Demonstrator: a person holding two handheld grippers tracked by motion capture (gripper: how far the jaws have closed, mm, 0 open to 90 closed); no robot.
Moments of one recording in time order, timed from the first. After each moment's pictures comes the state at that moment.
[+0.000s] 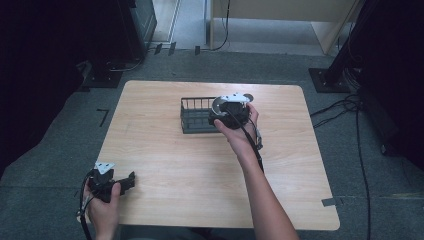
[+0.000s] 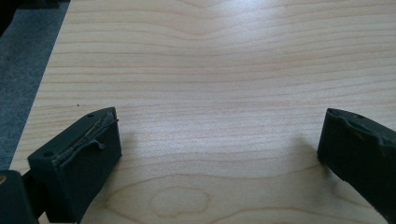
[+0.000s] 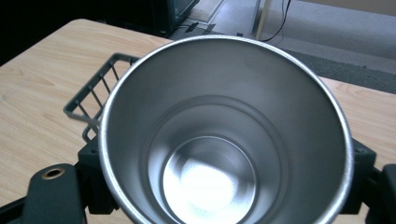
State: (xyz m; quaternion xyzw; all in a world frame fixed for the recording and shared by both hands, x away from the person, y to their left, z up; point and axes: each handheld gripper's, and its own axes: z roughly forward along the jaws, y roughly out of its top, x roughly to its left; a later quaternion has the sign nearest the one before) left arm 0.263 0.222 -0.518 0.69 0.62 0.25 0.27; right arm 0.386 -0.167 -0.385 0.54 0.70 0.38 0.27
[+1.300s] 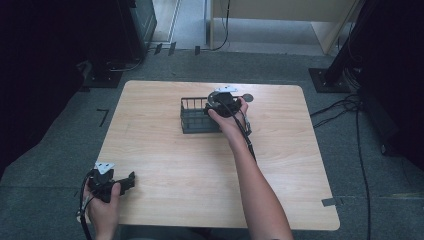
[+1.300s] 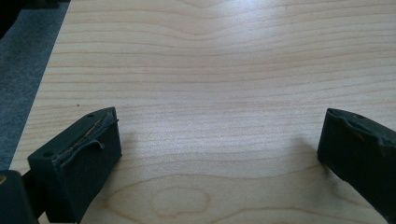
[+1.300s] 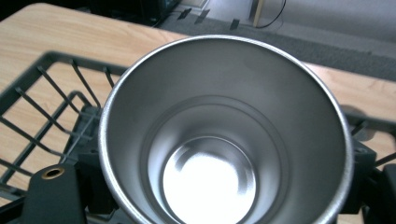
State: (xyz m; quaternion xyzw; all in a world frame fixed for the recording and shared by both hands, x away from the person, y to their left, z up) left arm 0.263 0.222 -0.518 0.69 0.62 0.25 0.27; right arm 0.457 -0.152 -0.431 0.56 0.70 0.36 0.26
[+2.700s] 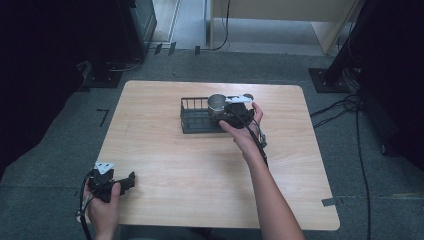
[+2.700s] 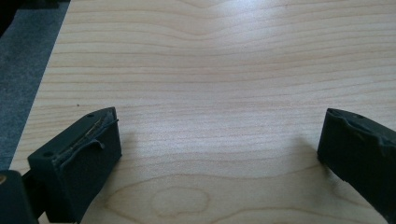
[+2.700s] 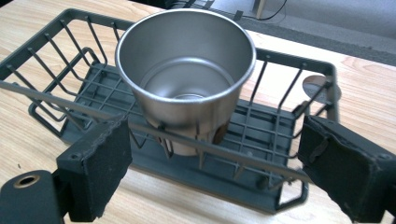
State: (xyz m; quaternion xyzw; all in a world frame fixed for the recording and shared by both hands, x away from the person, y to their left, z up) left arm 0.263 0.222 -0.518 0.69 0.62 0.25 0.27; right arm 0.406 -0.186 -0.419 0.54 0.72 0.35 0.25
